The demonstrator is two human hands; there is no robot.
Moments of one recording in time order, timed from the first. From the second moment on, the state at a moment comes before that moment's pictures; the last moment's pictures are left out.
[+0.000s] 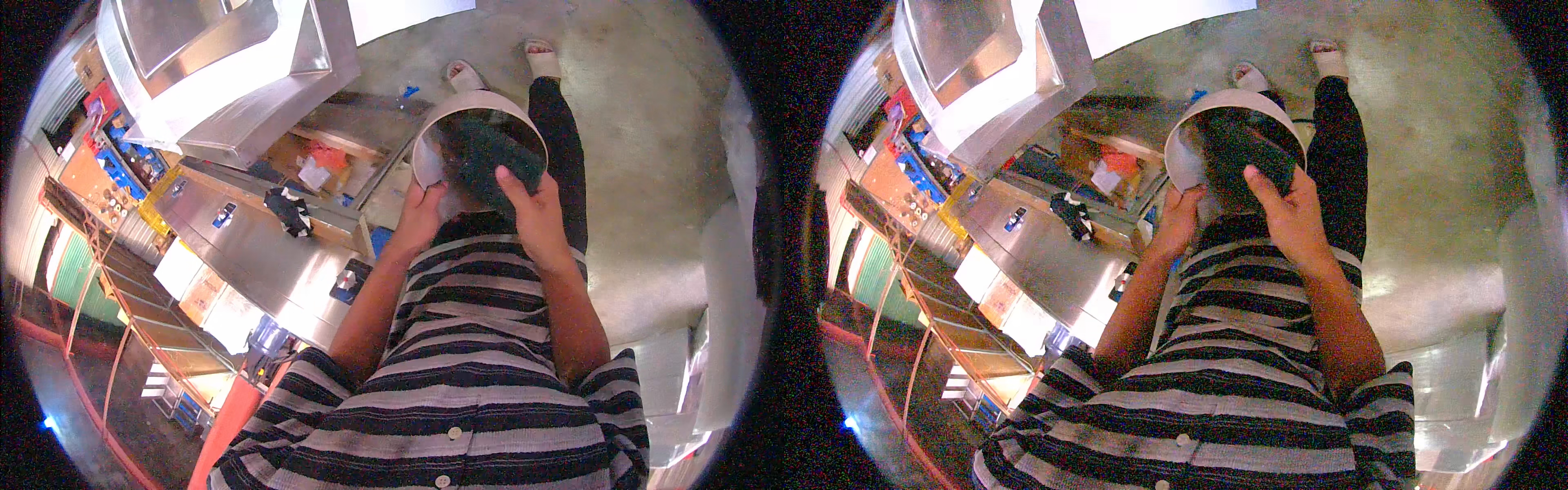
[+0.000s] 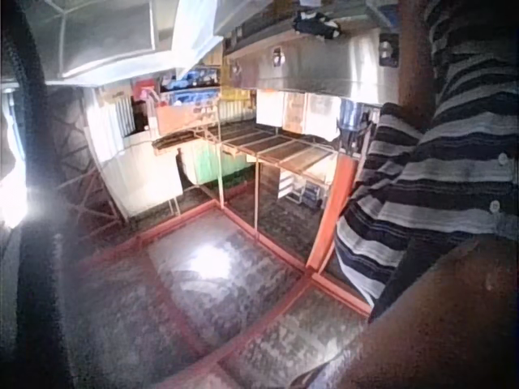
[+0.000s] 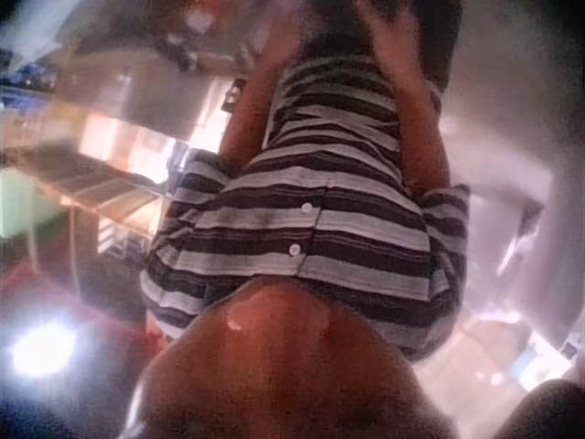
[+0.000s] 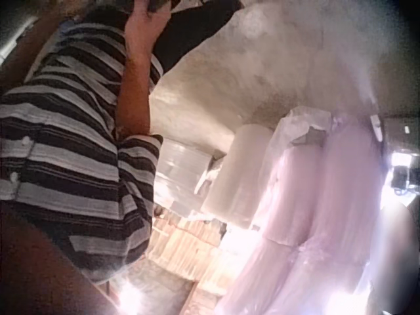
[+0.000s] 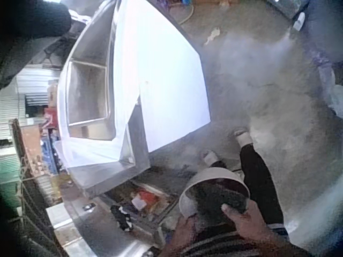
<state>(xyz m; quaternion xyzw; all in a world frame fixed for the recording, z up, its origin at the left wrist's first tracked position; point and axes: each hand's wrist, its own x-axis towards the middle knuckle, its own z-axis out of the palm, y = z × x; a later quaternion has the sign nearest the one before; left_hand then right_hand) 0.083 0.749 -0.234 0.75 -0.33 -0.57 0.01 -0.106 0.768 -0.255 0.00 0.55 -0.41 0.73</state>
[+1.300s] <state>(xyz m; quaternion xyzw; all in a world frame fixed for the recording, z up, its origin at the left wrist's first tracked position) 0.106 0.704 -0.231 0.76 -0.35 -0.55 0.02 -0.084 0.727 -0.243 -0.06 0.53 -0.50 0.69</state>
